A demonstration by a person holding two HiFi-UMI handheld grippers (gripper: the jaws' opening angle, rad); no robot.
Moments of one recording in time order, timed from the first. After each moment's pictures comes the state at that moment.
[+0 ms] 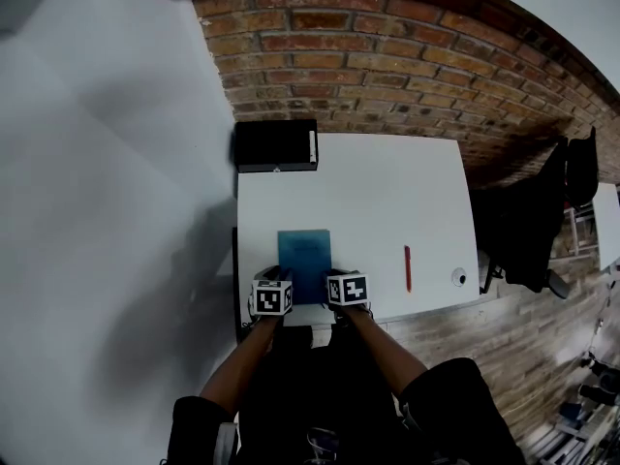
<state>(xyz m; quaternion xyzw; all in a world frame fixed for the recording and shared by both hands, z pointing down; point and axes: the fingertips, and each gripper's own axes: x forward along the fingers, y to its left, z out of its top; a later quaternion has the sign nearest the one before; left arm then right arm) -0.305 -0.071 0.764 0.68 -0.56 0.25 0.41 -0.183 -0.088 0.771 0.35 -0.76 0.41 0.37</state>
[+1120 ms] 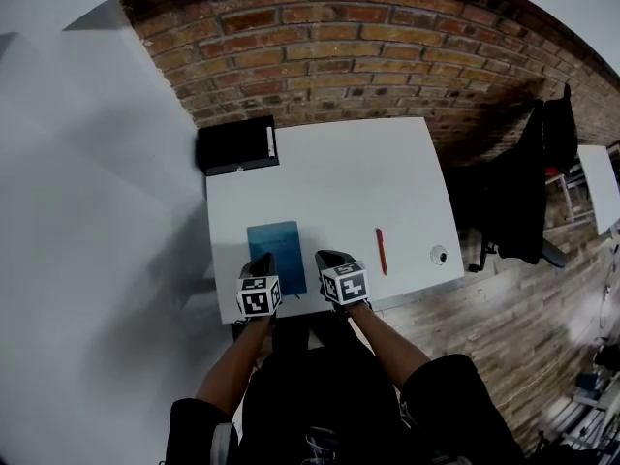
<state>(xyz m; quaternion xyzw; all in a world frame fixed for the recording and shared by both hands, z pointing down) -0.258 -0.097 0.700 0.70 -0.60 0.21 0.32 -0.132 -0.115 0.701 0.36 -0.83 0.32 0.28</state>
